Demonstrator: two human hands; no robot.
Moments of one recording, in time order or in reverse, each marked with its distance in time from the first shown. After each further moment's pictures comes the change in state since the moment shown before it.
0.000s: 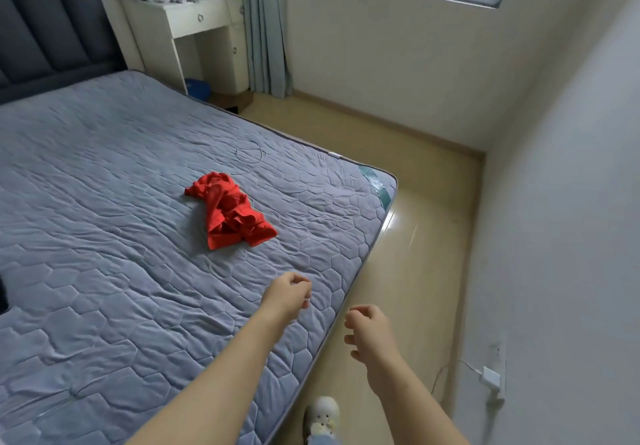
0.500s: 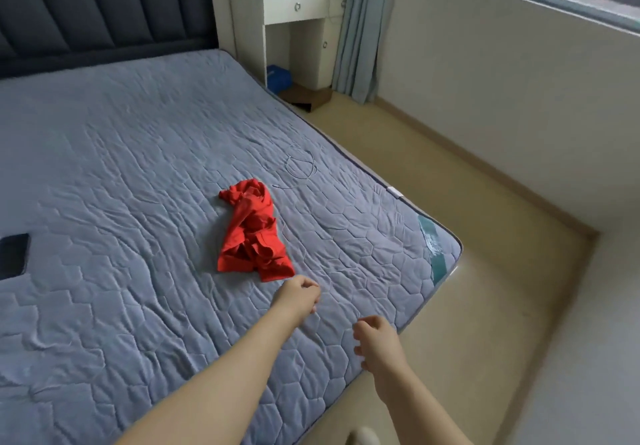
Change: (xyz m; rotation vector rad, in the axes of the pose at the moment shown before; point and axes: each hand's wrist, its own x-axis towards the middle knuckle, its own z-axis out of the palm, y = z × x) left_hand 0.225 0.115 0.024 -0.103 0.210 -0.139; right_hand 0.255 -0.137 -0.003 -0.323 -0.210 0.001
